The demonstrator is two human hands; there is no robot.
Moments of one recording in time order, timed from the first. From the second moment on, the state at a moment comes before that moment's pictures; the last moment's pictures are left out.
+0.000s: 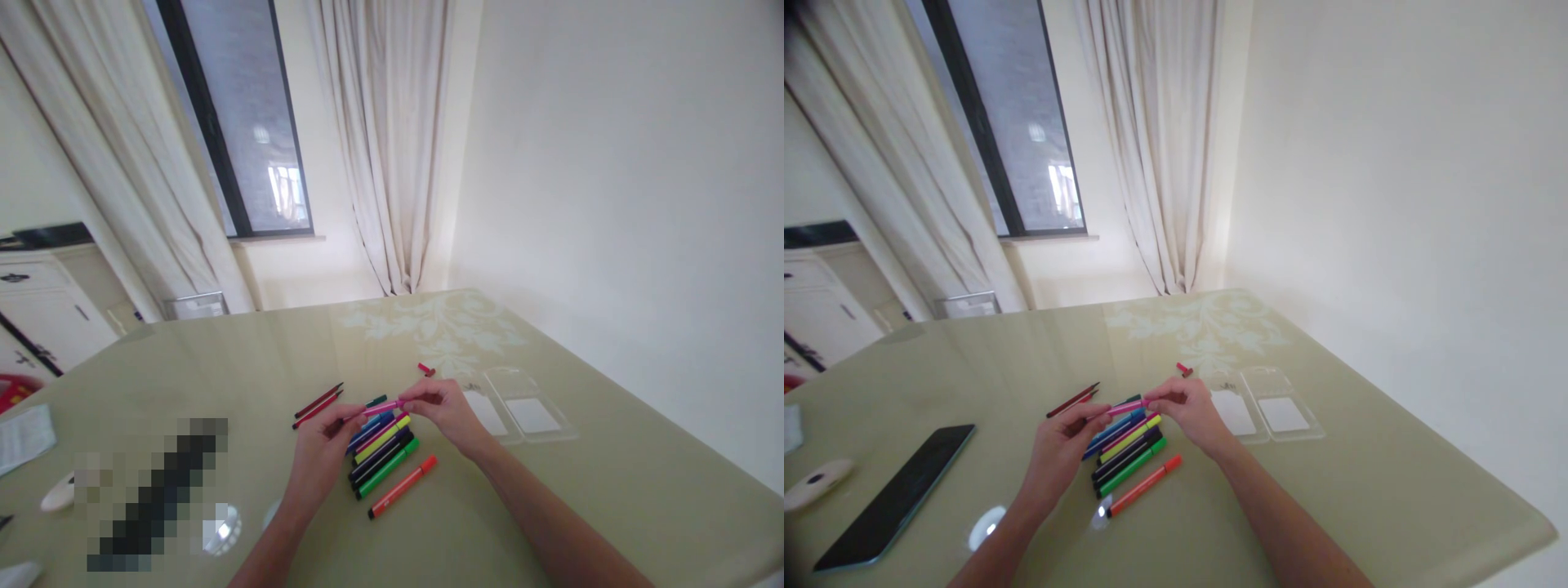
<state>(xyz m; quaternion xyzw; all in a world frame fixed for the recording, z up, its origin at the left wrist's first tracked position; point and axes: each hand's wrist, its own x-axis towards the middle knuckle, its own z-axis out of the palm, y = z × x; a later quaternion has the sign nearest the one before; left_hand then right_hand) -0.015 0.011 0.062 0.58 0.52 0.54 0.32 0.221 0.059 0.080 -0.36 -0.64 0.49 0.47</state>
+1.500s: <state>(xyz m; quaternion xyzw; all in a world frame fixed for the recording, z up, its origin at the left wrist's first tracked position) -0.092 0.038 0.044 0.59 0.71 0.38 0.05 0.233 0.074 0.067 -0.45 -0.76 0.20 0.42</state>
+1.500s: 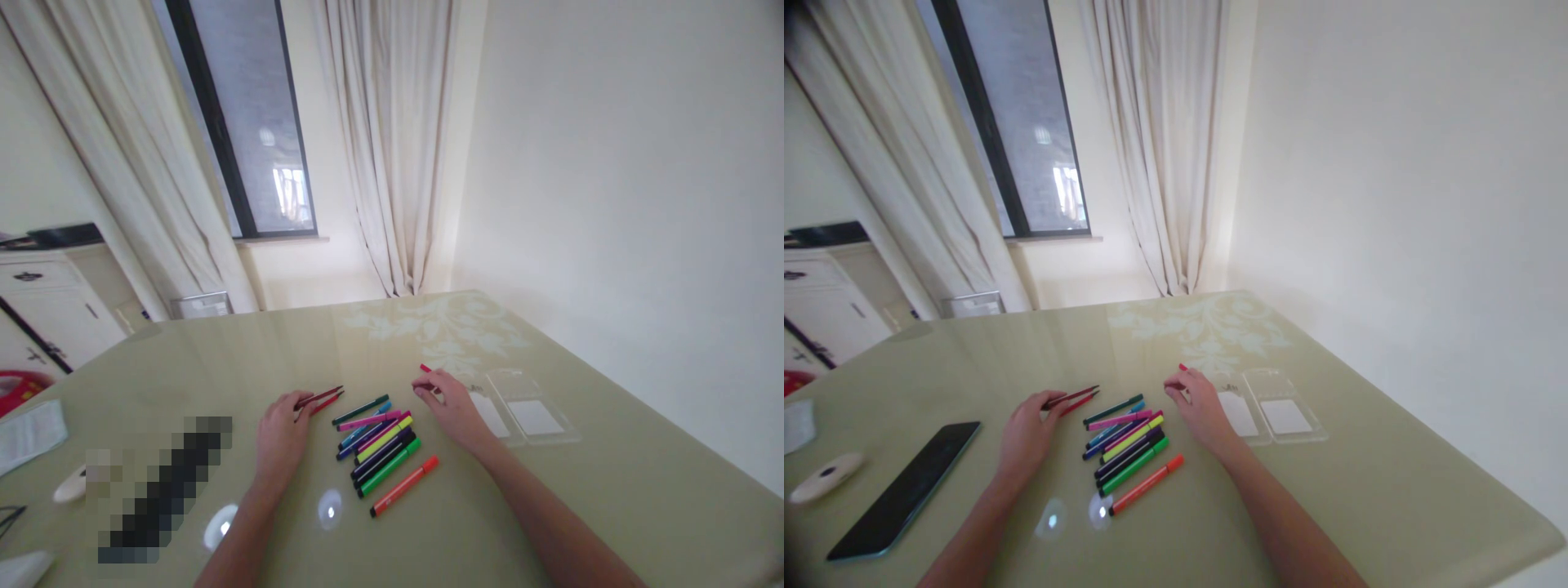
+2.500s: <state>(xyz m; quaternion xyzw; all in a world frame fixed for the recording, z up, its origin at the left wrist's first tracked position) -0.037 0.023 0.061 0.60 0.53 0.50 0.33 0.220 0.055 0.089 -0.38 -0.71 0.35 0.48</state>
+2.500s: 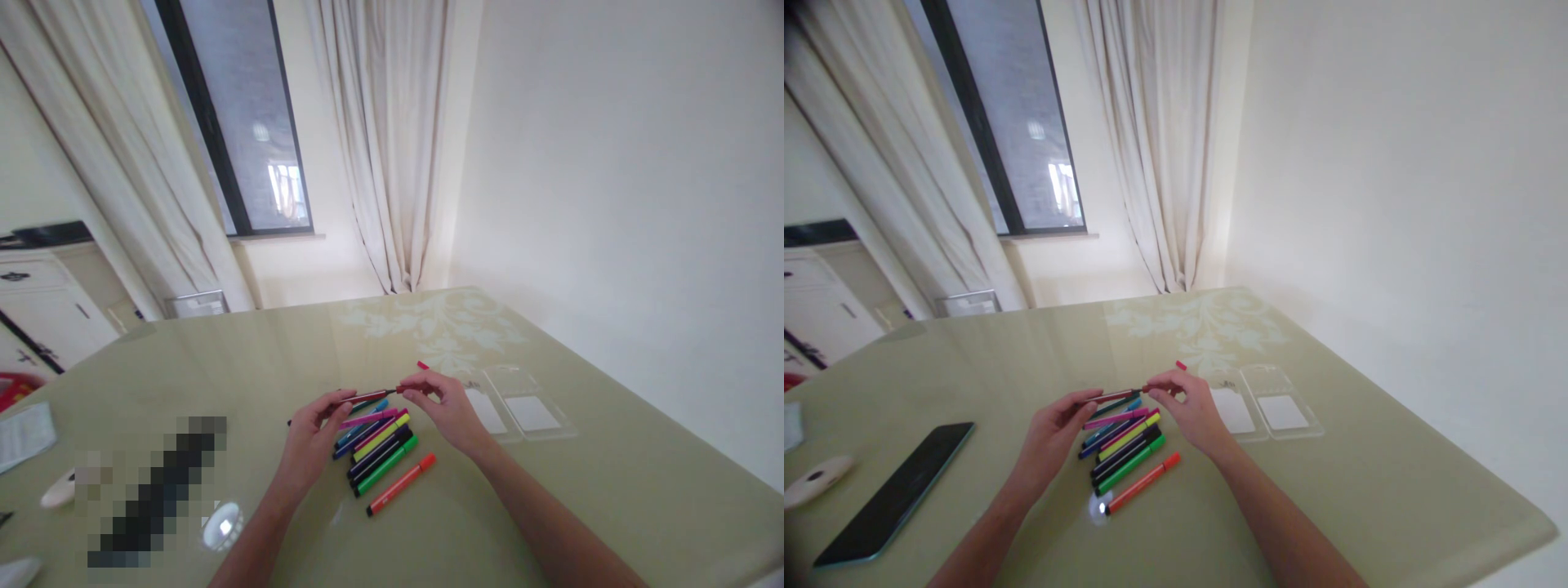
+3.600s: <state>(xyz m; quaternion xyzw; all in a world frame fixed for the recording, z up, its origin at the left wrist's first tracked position) -0.085 0.037 0.048 0.62 0.69 0.36 0.06 0.216 0.062 0.075 -0.43 -0.83 0.19 0.30</state>
